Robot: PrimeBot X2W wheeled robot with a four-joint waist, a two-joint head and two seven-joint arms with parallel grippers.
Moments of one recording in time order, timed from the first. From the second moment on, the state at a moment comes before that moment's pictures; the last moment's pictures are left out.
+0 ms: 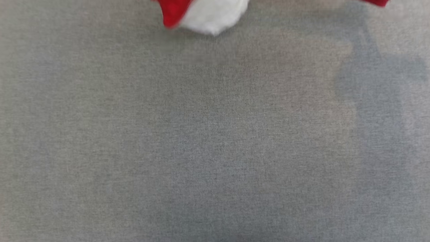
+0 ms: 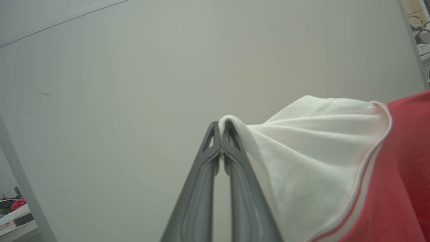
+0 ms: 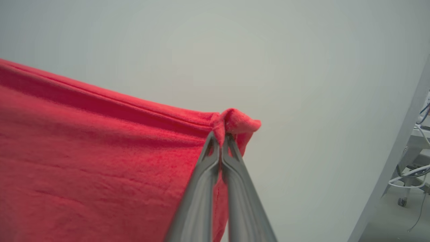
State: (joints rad) left arm -1.55 0.67 -0.42 0.15 -0.56 -0.11 0.07; right arm -1.29 -0.40 -0.01 0.20 0.26 0.13 0.23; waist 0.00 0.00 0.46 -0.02
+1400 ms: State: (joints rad) left arm -1.22 0.38 -0.48 0.49 -0.54 -0.13 -0.26; right arm -1.31 -0.26 0.10 0.82 0.13 0.13 -0.24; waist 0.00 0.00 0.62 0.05
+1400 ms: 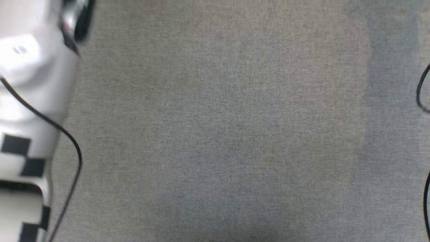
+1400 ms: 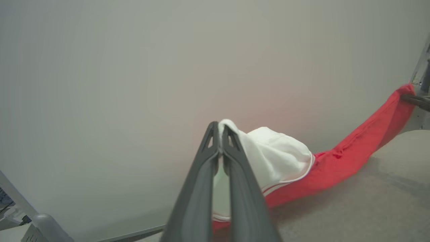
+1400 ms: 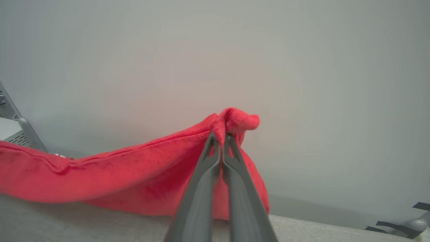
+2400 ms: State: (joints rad) left arm -0.38 0.46 -0.70 0.43 -0.75 -0.13 -0.23; right arm -0.47 -0.33 0.24 0.73 0.55 0.13 -0.14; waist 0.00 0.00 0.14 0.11
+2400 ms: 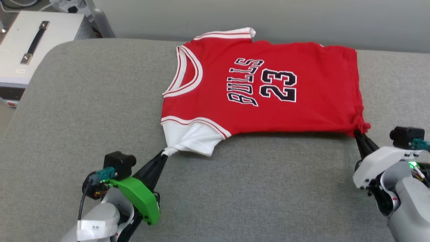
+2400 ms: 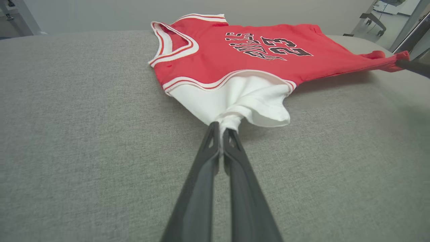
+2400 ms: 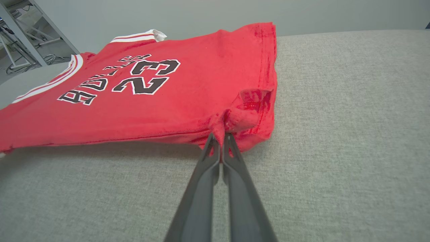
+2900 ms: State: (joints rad) left arm -0.11 0.59 -0.74 0.17 -0.84 -0.10 -0.13; right arm -0.16 -0.38 0.23 0.56 0.70 0.13 0.00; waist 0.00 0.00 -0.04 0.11
